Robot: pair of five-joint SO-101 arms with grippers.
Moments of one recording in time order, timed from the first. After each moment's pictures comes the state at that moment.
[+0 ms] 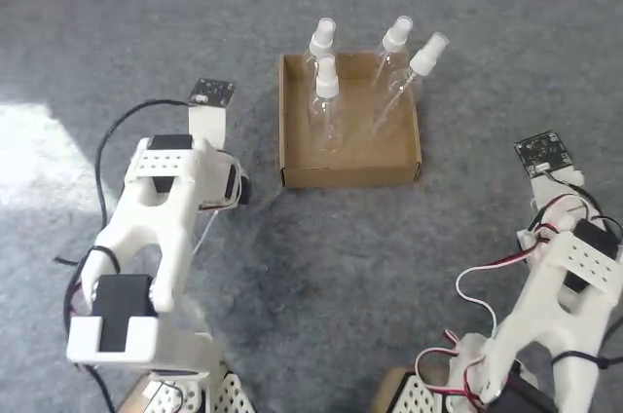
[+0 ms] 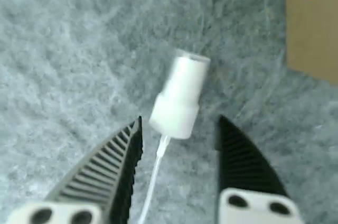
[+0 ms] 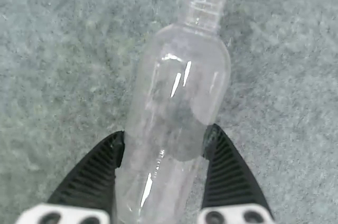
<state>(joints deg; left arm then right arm) -6.5 1.1 34.1 59.5 -3.9 31.8 -29.9 53.6 49.3 50.3</state>
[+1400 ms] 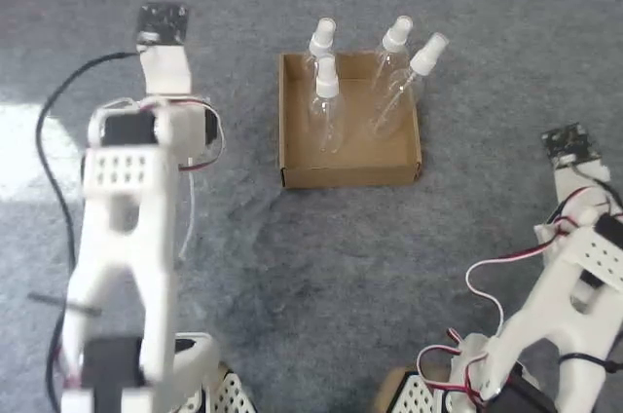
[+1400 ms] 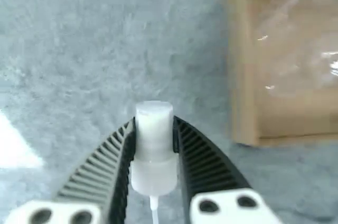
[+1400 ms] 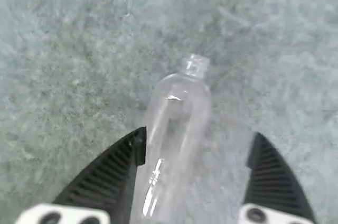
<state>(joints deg) -6.8 -17.5 21.0 67.7 3.9 35.1 -29.9 45.4 57.7 48.6</state>
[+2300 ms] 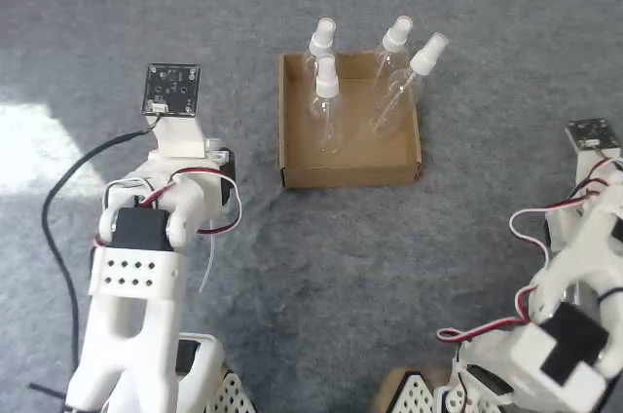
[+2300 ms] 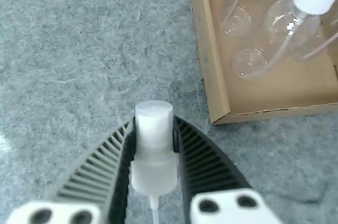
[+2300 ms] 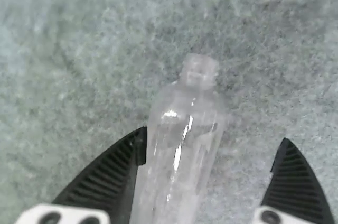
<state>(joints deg) -2.0 -46.1 49.0 59.0 6.7 36.7 -3.3 27.6 62.4 41.5</state>
